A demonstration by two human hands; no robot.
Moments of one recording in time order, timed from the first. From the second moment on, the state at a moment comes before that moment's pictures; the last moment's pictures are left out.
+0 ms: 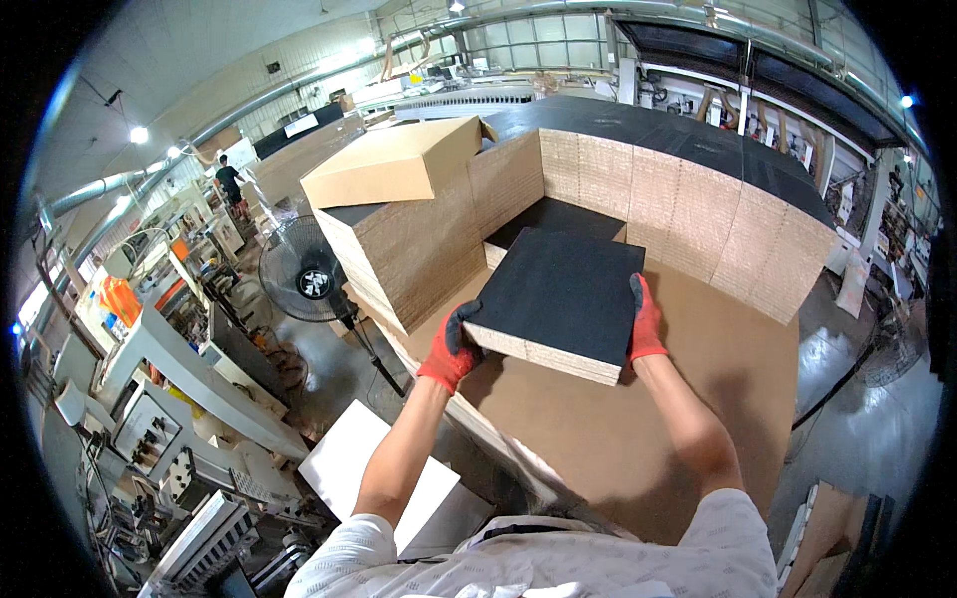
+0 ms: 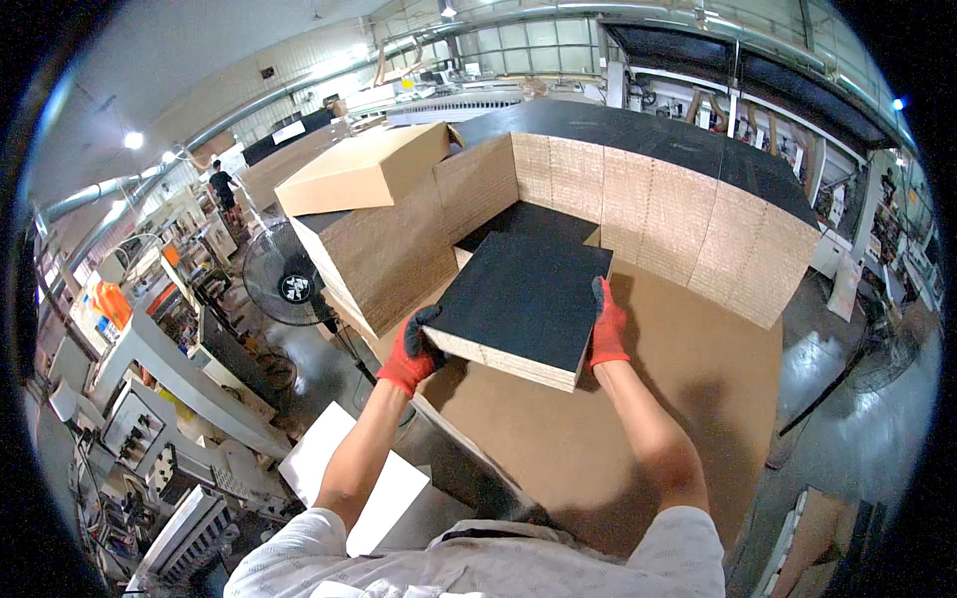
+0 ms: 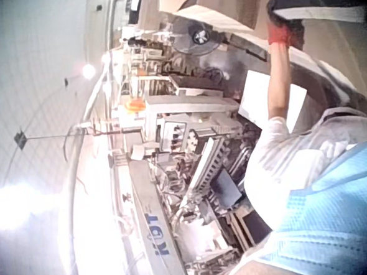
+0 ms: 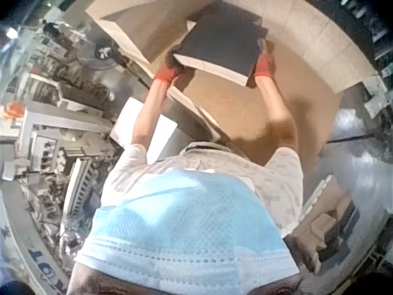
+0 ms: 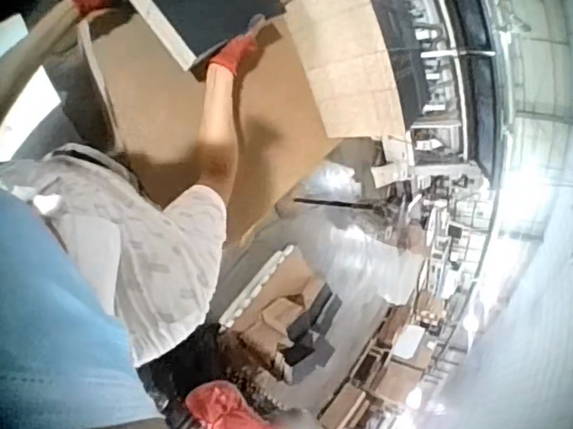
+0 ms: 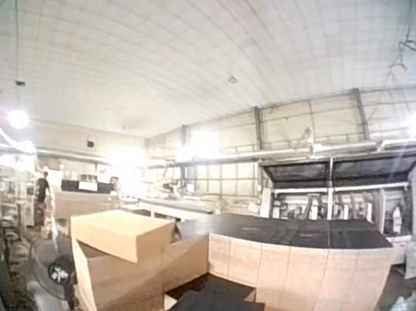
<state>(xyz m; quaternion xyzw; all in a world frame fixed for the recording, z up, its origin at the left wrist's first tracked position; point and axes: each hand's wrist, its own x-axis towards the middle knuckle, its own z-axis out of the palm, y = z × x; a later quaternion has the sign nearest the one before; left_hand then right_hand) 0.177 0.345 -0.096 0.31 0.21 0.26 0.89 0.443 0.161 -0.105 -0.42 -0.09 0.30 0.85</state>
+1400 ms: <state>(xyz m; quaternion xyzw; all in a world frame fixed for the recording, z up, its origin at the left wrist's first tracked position) 0.436 0.462 -0.154 0.51 0.50 0.60 0.36 0.602 0.385 -0.167 -0.63 -0.19 0.01 0.75</state>
